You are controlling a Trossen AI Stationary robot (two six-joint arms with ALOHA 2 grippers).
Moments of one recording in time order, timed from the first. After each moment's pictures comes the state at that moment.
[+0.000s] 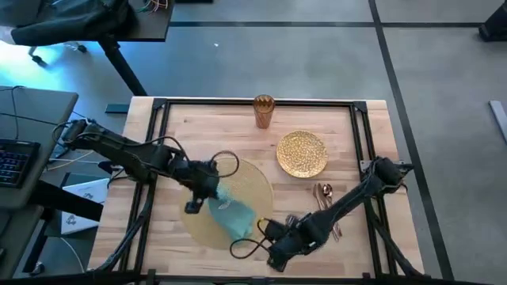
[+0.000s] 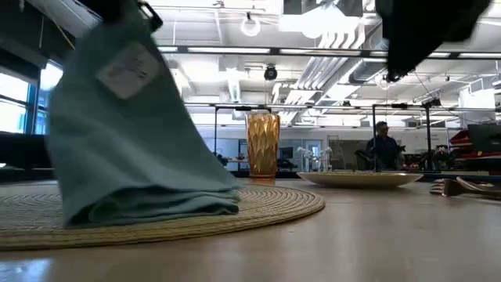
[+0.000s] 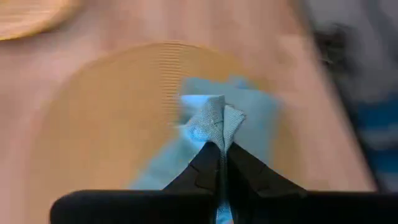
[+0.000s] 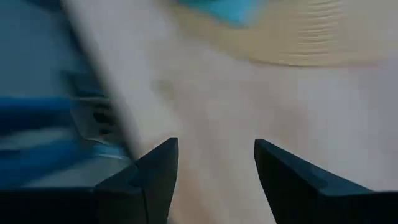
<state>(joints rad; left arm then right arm) -0.33 1.23 0.98 -0.63 0.17 -0.06 0.62 2.01 1.52 -0.48 0.11 1.16</state>
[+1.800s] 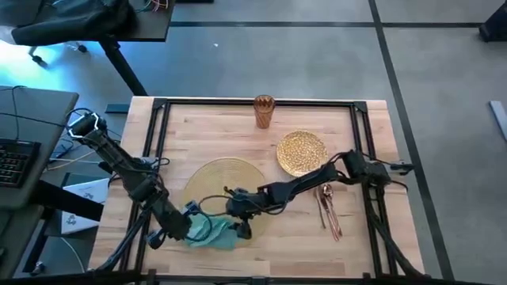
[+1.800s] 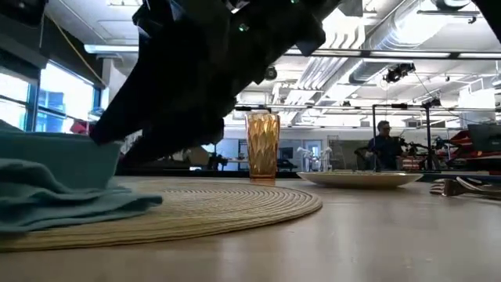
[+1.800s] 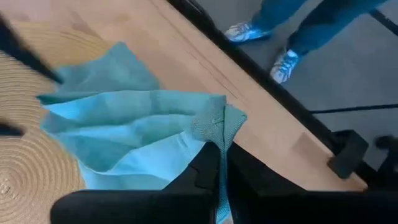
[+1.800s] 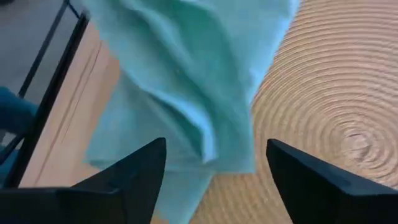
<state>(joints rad) -0.76 1.24 0.85 -0.57 0.12 -0.03 0.29 2.27 1.60 -0.08 -0.08 0.29</state>
